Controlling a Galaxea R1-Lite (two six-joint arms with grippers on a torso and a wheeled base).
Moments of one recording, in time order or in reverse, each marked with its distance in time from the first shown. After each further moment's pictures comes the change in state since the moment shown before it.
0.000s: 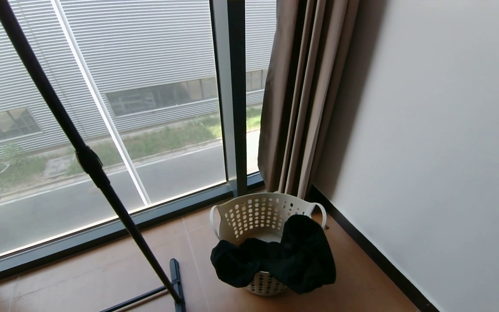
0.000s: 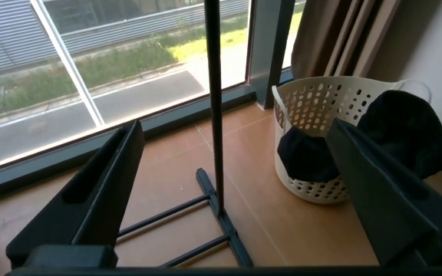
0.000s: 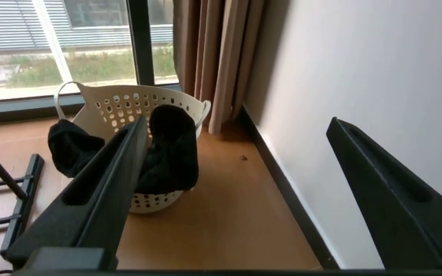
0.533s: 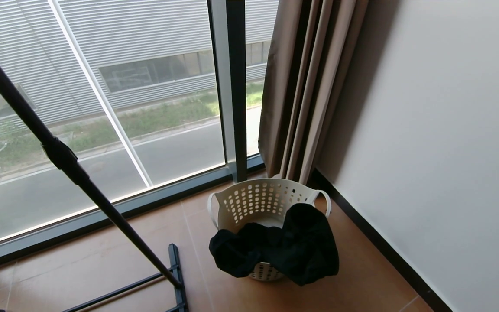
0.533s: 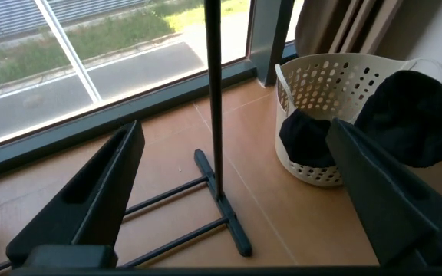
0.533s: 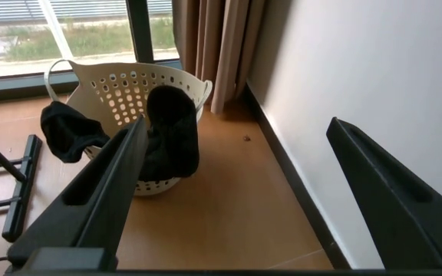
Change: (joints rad) left arm 0.000 0.000 -0.002 0.001 -0.001 -0.003; right arm 0.000 0.000 0.000 -0.005 0.000 -0.006
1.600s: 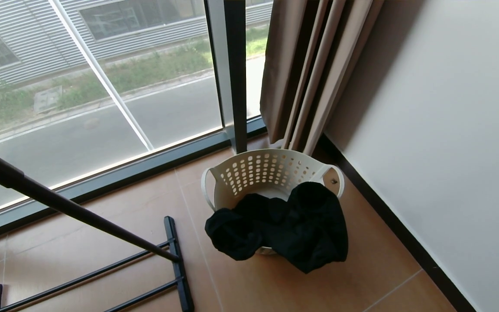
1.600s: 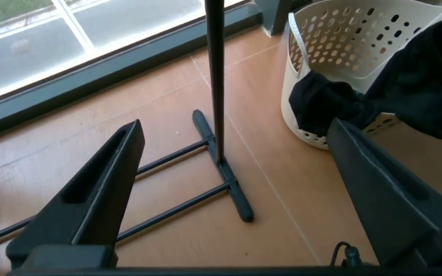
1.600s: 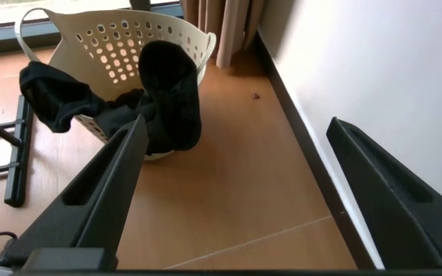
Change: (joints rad) left arm -0.001 0.001 0.000 0.001 -0.001 0.012; right arm 0.000 0.000 0.000 0.000 0.001 -0.004
